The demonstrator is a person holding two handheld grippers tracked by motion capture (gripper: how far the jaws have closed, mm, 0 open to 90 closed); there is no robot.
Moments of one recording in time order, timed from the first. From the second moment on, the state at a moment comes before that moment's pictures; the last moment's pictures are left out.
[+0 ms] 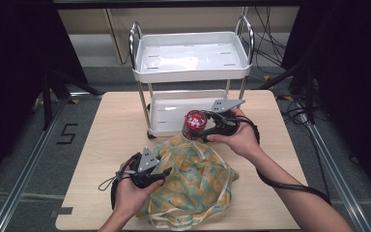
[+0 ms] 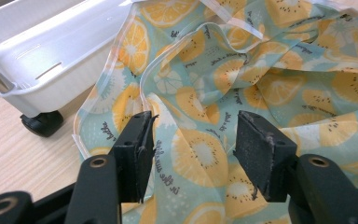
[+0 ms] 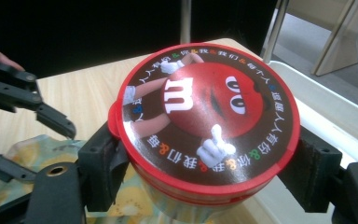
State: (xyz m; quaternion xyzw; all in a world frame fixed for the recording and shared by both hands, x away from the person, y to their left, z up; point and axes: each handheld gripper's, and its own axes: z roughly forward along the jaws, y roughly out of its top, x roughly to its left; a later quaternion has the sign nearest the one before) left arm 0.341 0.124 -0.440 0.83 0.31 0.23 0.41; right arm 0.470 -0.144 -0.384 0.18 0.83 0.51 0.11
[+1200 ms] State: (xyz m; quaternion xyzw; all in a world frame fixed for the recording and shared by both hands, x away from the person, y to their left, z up) left arm 0.342 0.123 -0.441 0.83 0.30 0.23 0.40; right arm 0.499 -0.138 -0.402 0.21 0.84 0.49 0.13
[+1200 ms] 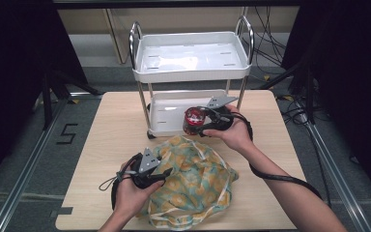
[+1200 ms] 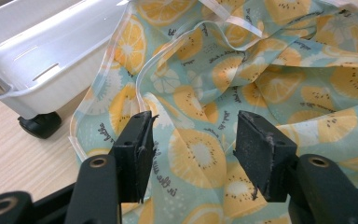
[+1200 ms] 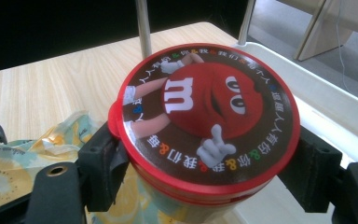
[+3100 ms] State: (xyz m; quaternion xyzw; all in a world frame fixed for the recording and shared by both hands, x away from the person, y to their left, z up) left arm 0.342 0.122 -0.442 0.84 0.30 0.23 0.40; right arm 0.525 -0.106 -0.413 0.22 0.85 0.47 0.13
